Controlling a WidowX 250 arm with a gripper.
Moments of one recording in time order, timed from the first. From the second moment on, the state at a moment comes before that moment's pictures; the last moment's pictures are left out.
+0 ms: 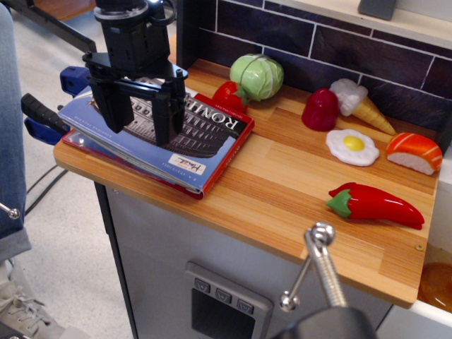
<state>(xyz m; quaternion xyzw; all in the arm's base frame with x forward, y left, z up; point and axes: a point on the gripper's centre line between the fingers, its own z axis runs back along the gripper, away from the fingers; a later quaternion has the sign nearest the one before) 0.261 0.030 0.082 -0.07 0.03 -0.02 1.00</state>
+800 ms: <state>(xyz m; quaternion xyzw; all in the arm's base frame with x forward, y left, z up) 0.279 0.090 0.100 -0.08 0.03 -0.06 0.99</state>
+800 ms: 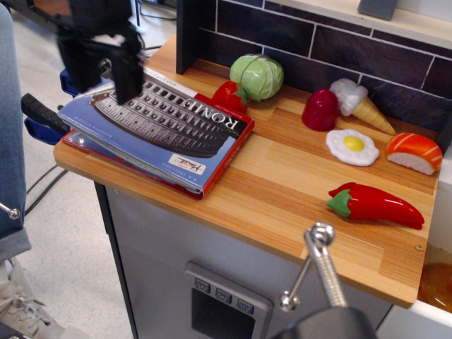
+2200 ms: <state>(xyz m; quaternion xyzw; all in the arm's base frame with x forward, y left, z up) 0.315 0.145 0.055 -0.06 0.00 -0.07 1.00</state>
